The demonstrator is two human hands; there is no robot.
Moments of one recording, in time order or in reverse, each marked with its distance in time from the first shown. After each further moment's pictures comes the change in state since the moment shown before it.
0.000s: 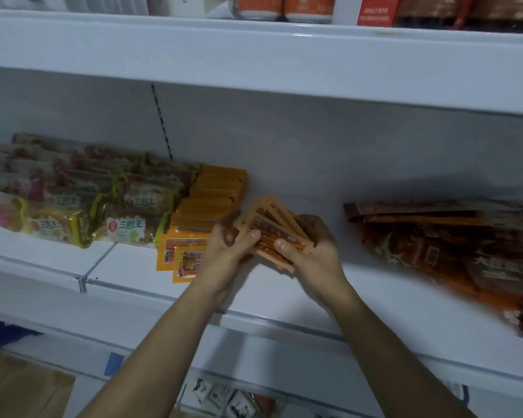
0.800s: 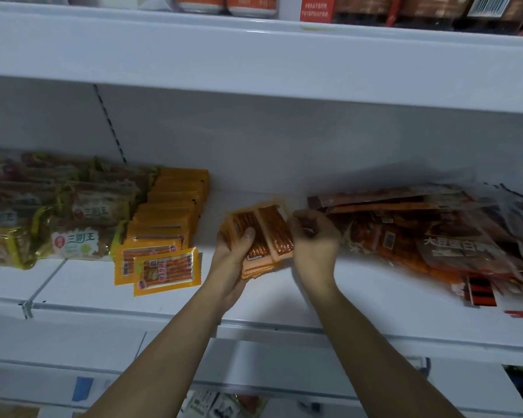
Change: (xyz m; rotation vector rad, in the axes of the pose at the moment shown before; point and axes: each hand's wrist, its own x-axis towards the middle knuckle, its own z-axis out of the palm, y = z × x) left_hand 0.032 -0.059 0.036 -0.228 -0.115 -0.151; right_hand 0.011 0.001 -0.035 -0.264 0.522 -0.065
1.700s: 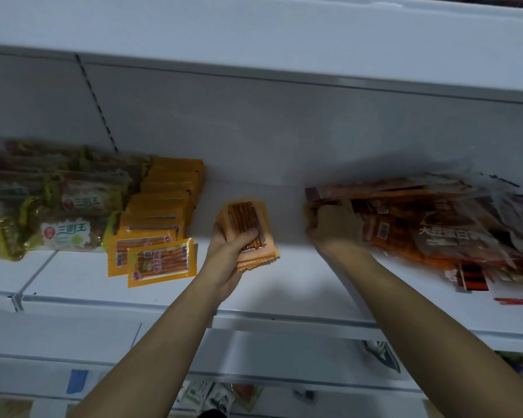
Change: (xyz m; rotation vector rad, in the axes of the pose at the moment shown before) left_hand 0.003 0.000 -0.004 0.040 0.016 -0.054; right_hand 0.067 0.018 -0.040 -1.312 -0.294 -0.116
